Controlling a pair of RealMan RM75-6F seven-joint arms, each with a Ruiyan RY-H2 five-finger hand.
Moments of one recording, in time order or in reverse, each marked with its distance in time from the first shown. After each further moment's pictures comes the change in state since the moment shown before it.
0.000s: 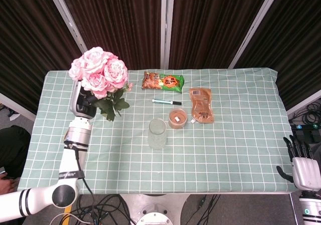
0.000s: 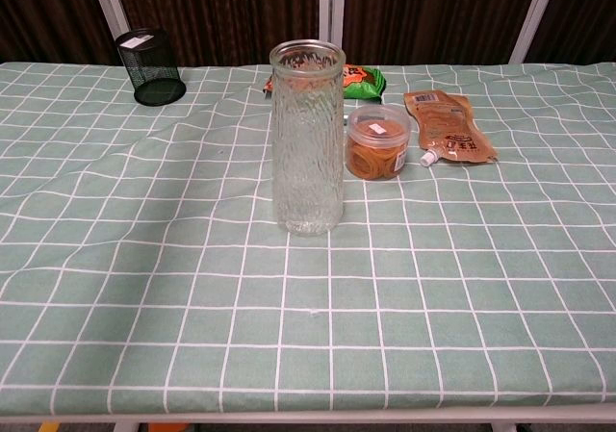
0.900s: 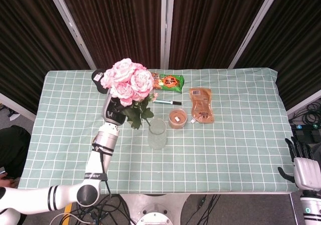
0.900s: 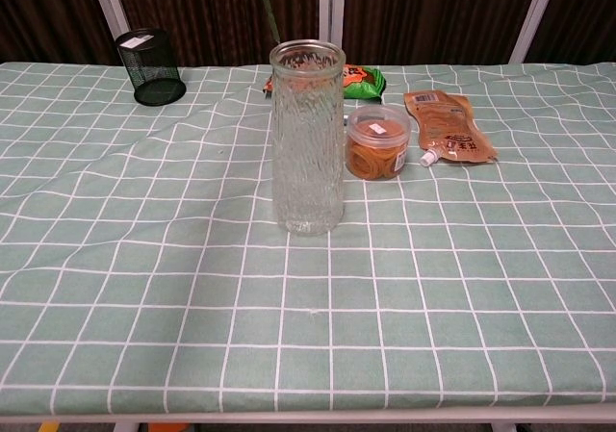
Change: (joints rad) left arm -0.097 -0.212 0.066 0.141 0.091 -0.053 -0.147; right arm 0.003 -0.012 0.003 0.039 0.031 -0.050 0.036
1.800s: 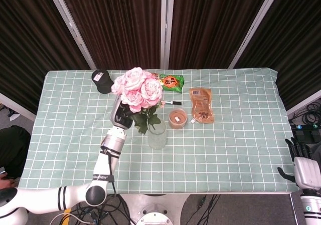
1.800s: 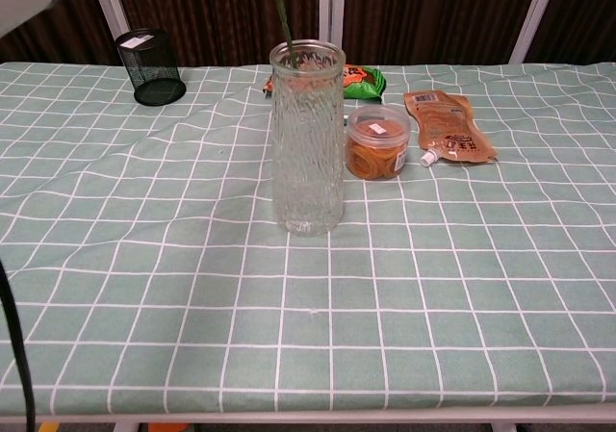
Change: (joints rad) left arm 0.000 -0.079 0.063 0.100 0.106 -0.029 -0.042; right arm 0.012 -0.014 0.000 0.046 0.017 -0.056 0.059
